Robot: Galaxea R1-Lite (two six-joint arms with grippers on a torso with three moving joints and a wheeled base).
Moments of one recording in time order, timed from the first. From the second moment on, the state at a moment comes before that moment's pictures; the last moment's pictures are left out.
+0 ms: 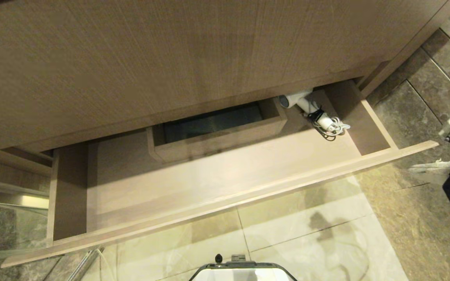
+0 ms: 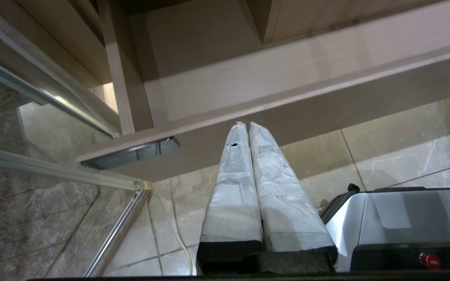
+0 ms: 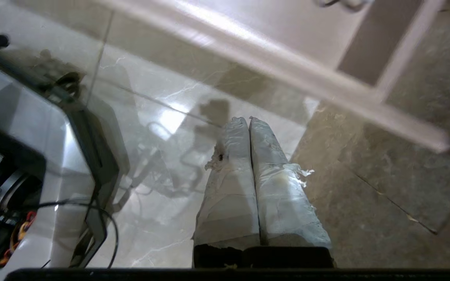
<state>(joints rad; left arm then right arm) 0.00 0.00 0.00 0.00 0.00 0.00 0.03 1.20 -0.86 0.17 0.16 -0.62</state>
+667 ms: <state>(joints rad) 0.00 0.00 0.00 0.00 0.00 0.00 -0.05 1.48 -1.11 0.05 0.16 -0.46</state>
